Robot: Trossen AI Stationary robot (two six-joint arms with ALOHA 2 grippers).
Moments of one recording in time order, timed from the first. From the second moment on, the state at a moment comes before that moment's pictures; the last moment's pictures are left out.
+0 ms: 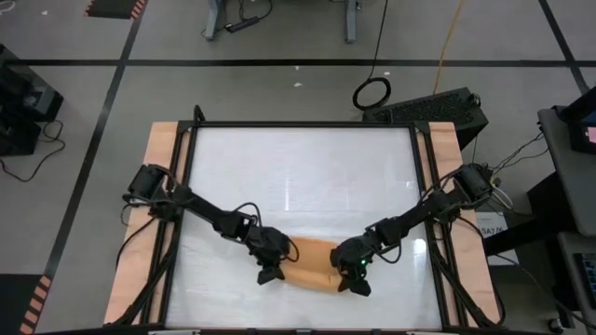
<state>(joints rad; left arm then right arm) -0.33 1.84 0.83 0.24 0.44 -0.70 0.45 1.76 0.71 0.33 -0.44 0.70</state>
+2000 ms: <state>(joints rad) -0.20 1.85 0.83 0.22 0.43 -0.88 0.70 1.69 0.71 0.29 0.37 0.62</state>
